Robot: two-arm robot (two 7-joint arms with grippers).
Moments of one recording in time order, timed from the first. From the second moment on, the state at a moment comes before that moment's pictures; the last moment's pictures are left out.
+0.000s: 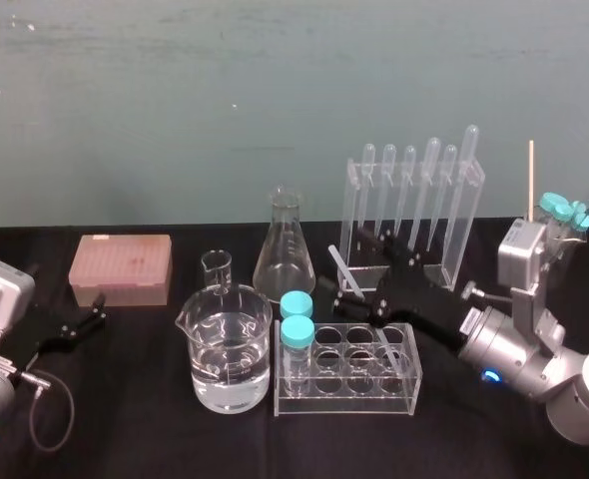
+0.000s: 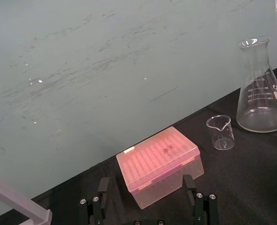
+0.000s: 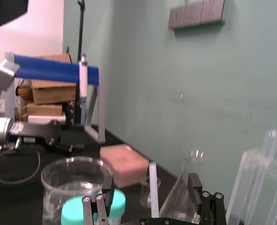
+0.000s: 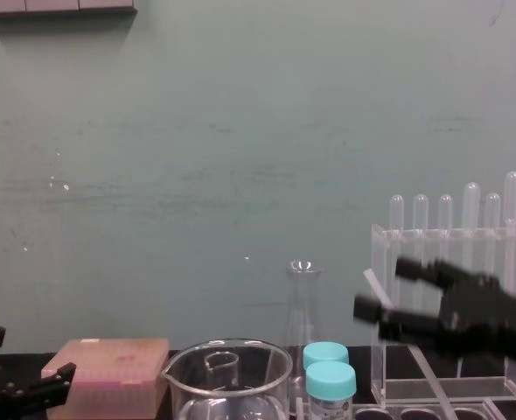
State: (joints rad) left arm -0.20 0.60 0.45 -1.41 -0.25 -0.12 0.03; right arm 0.36 0.40 -0.38 -1.21 0.43 -0.38 0.72
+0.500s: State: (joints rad) left arm -0.20 0.60 0.45 -1.41 -0.25 -0.12 0.03; right arm 0.28 0.41 -0.25 -1.42 0.30 -0.39 0.45
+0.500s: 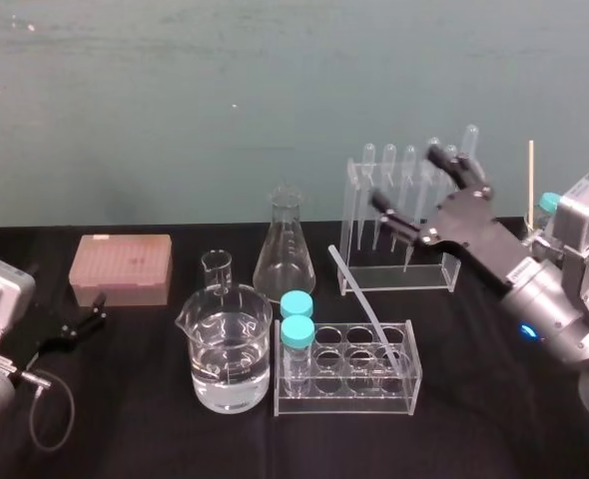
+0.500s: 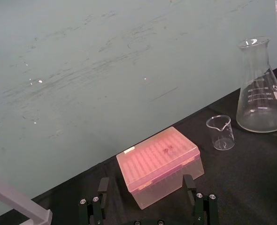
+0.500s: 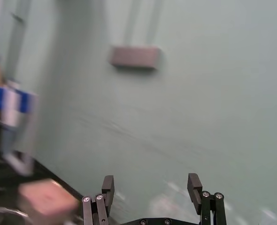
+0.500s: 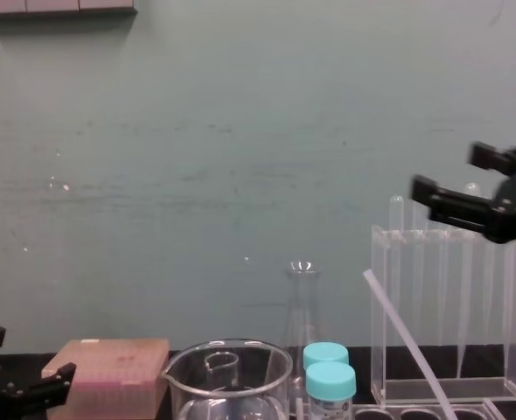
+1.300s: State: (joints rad) left arm -0.20 0.60 0.45 -1.41 -0.25 -0.12 0.03; right arm 0.19 0.42 -0.21 -1.44 0.14 -0.01 0.28
